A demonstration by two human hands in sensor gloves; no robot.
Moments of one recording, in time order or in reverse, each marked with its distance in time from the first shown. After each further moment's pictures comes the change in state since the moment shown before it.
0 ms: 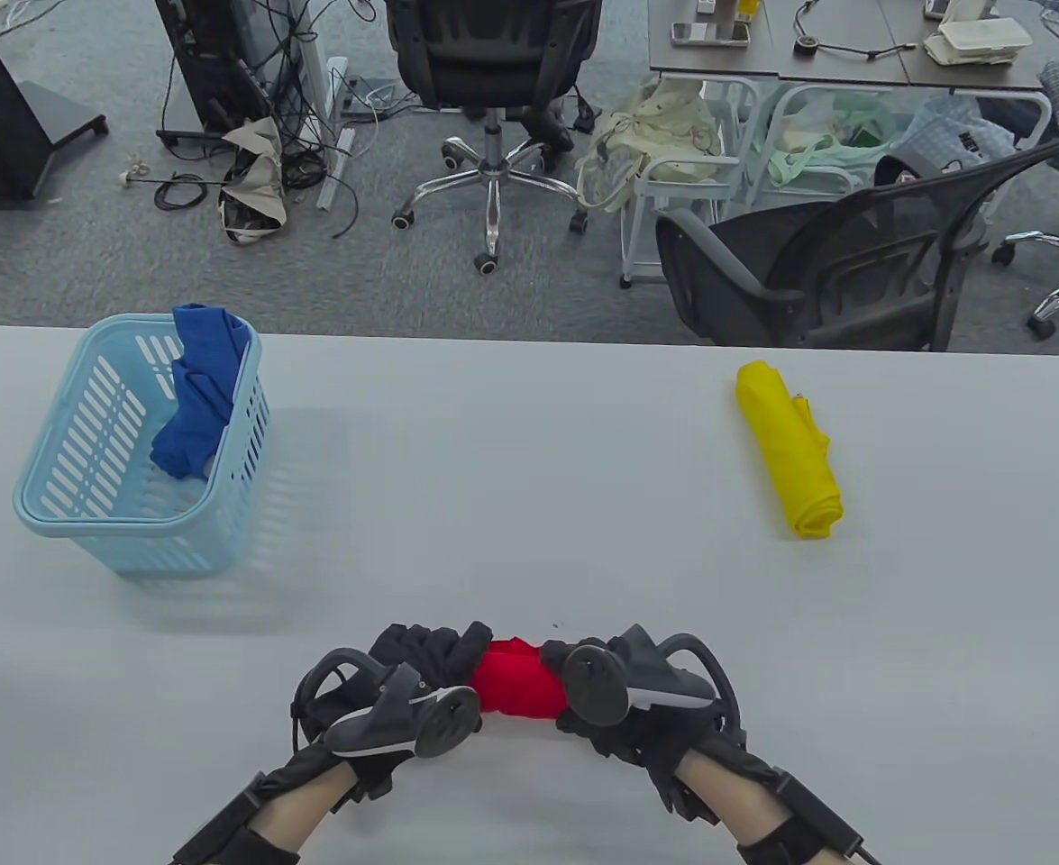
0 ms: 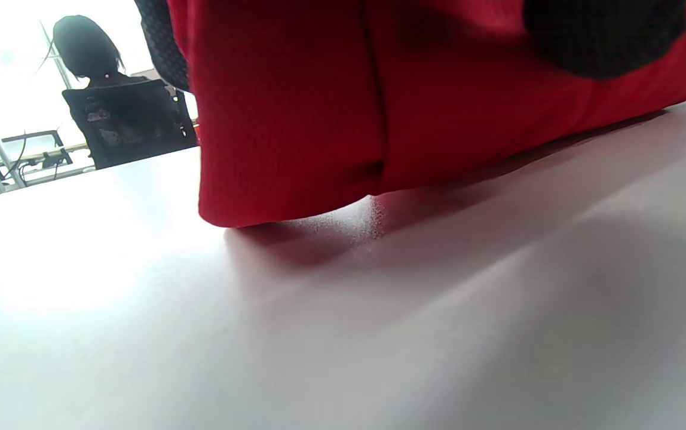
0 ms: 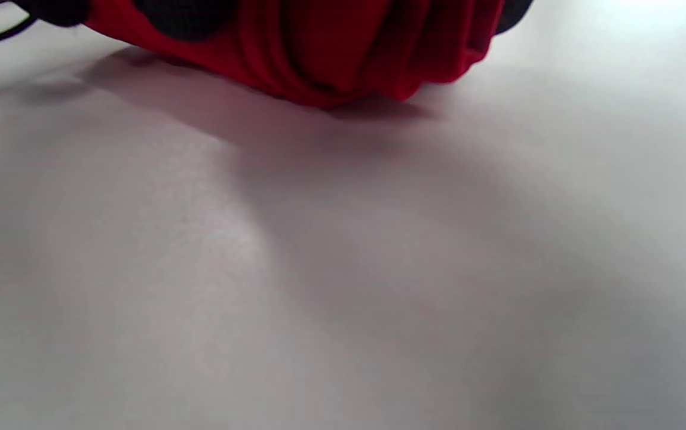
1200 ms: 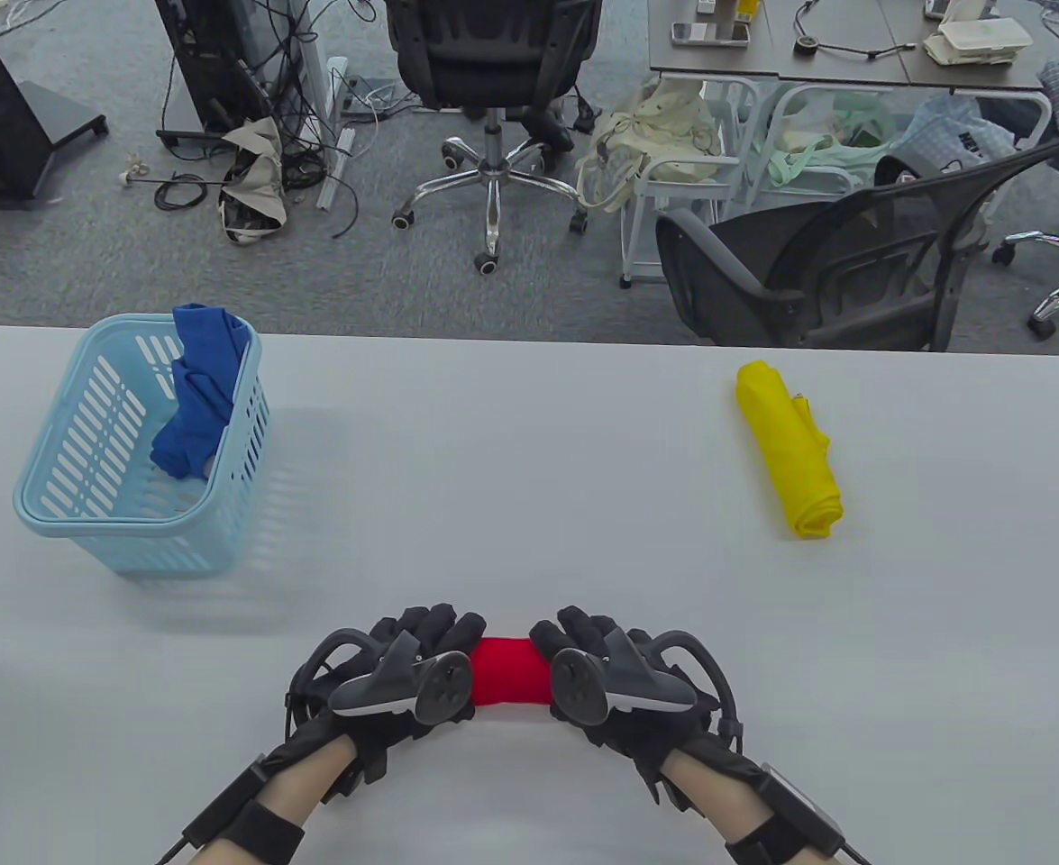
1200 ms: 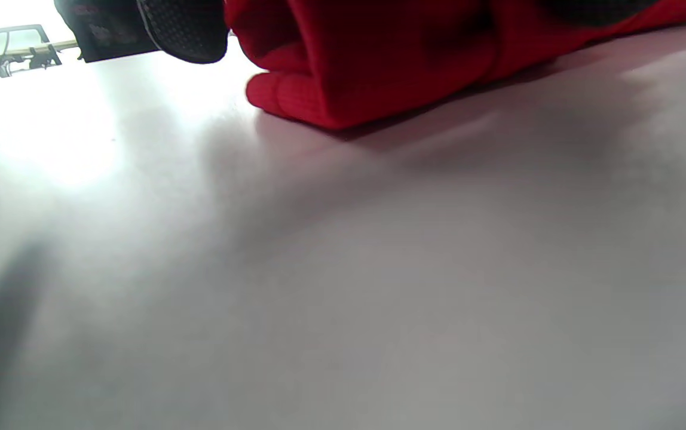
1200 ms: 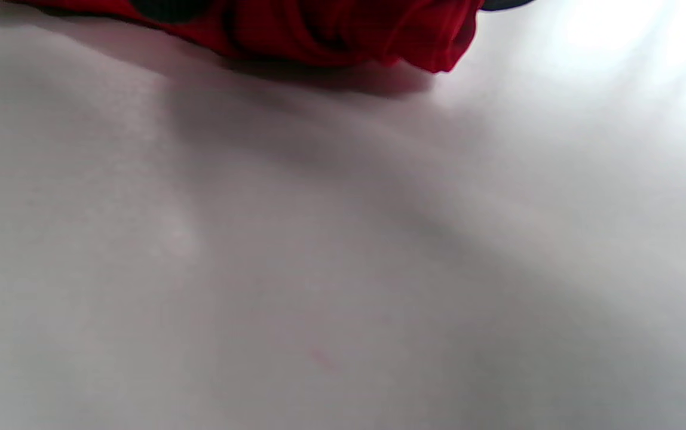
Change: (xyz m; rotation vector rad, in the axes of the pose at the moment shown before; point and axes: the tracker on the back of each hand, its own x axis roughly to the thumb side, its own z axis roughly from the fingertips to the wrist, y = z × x) left_hand -0.027 -0.023 -0.017 -0.167 0.036 0.101; right_hand -0.001 0.003 -0.011 -0.055 0.157 0.210
